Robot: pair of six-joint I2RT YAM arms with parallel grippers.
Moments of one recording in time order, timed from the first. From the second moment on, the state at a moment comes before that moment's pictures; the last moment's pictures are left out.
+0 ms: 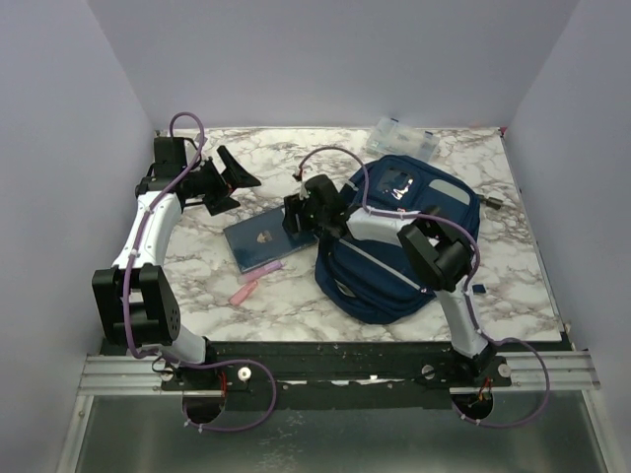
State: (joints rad) left arm 0.08 1.51 1.27 -0.54 0.69 -0.59; right arm 0.73 2.24 1.53 0.11 -0.08 0.26
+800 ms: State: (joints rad) left arm 0.08 0.87 0.66 -0.45 0.66 -0.70; right arm 0.88 1.96 1.25 -0.08 -0.11 0.38
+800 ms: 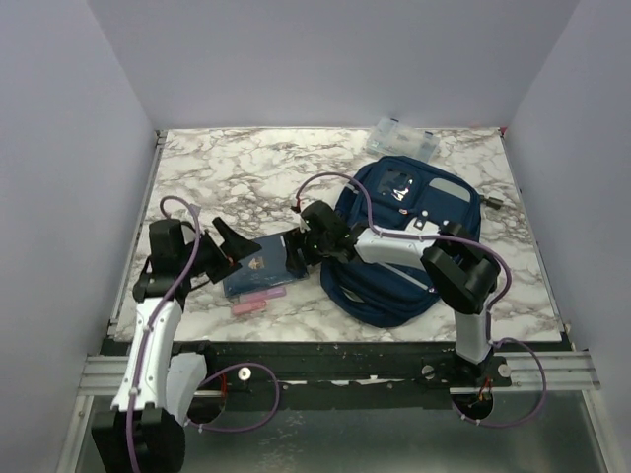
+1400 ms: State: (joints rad) left arm 0.08 0.57 1.02 -0.93 0.28 -0.63; right arm 1.22 1.93 1.24 0.15 -0.06 0.24
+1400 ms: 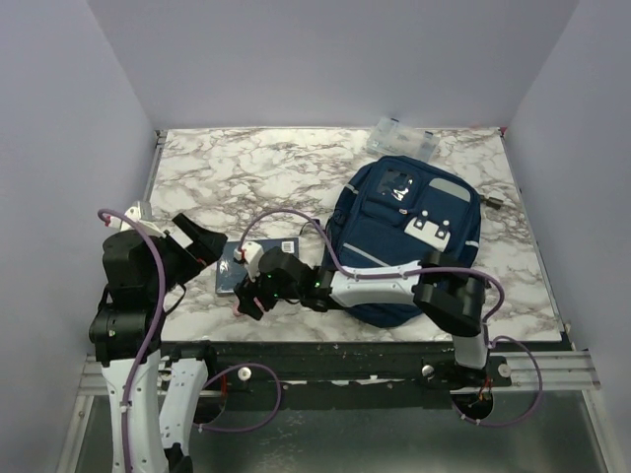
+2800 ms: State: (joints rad) left arm 0.08 0.56 0.57 -0.73 0.41 -0.85; right arm 1.28 1.95 0.99 0.34 0.49 0.24
